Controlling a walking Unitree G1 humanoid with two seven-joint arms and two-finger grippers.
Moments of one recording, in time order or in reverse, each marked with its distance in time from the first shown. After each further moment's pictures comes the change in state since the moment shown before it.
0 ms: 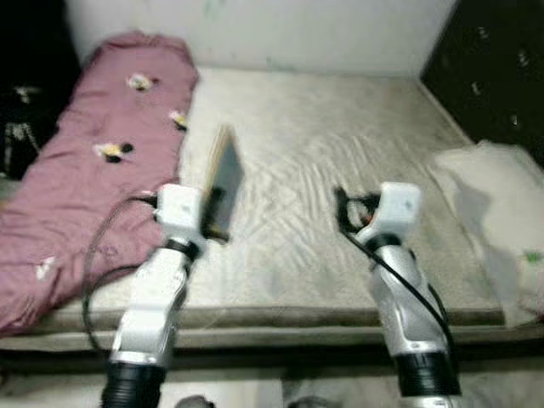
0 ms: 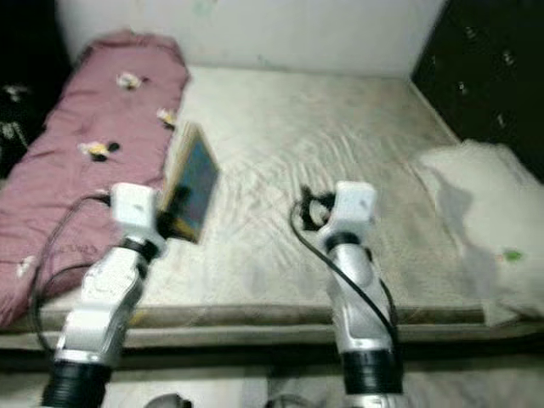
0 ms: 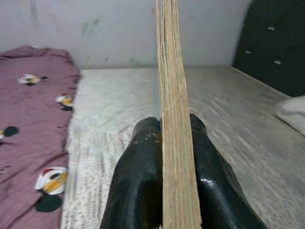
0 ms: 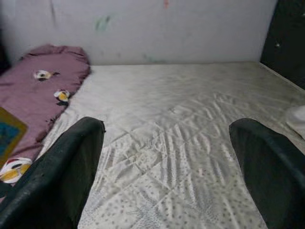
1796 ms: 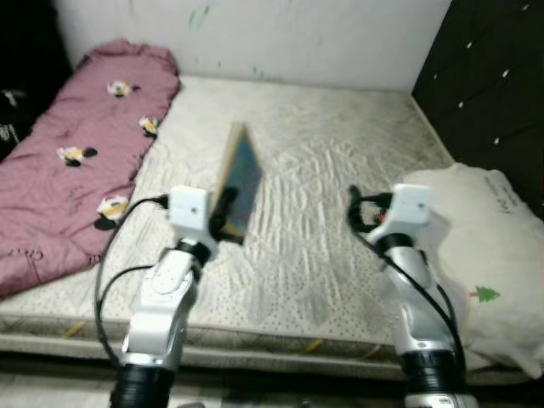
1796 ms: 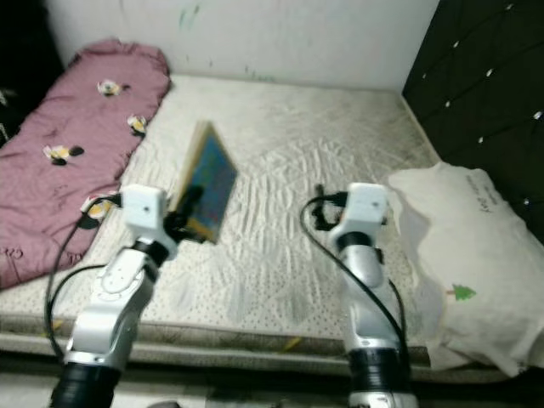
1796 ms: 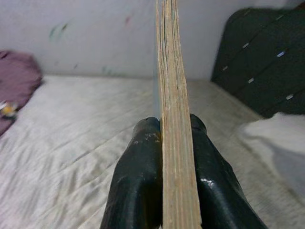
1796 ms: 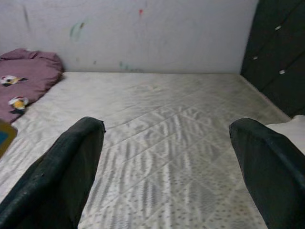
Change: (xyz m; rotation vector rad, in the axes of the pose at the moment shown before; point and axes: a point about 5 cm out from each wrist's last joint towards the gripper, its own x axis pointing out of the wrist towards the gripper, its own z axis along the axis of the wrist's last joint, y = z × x) left arm -0.002 -0.015 -0.004 -0.067 -0.006 -0.081; right arm 0.001 -0.014 -0.001 -0.031 -0.012 -0.062
